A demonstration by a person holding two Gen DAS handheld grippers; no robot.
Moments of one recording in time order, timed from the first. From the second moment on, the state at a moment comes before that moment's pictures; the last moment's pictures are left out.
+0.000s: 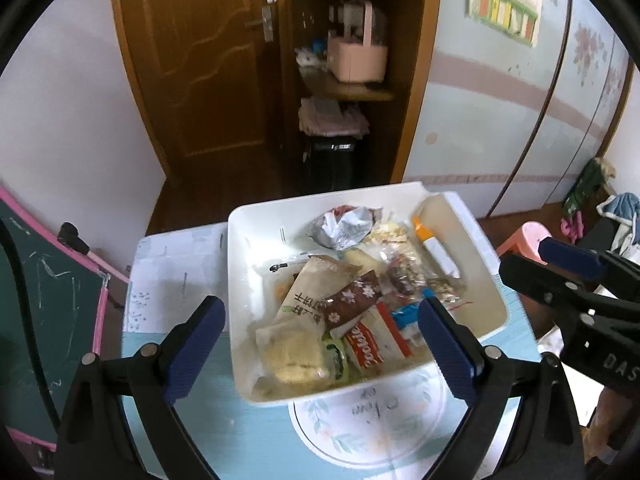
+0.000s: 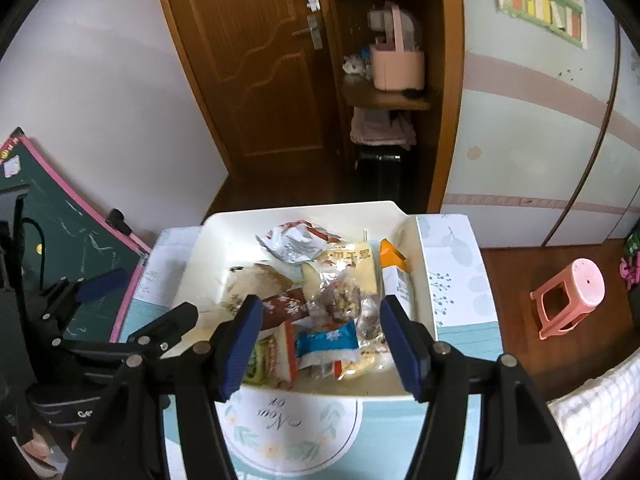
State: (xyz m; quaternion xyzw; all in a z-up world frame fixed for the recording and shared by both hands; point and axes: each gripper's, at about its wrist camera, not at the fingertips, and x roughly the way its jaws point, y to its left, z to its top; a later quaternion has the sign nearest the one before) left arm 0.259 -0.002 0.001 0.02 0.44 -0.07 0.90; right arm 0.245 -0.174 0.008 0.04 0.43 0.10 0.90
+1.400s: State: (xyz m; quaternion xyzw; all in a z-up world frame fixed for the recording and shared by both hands) left arm -0.030 0.042 0.019 -0.02 0.40 0.01 0.92; right arm -0.051 -0.136 0.010 0.04 0.37 0.08 0.92
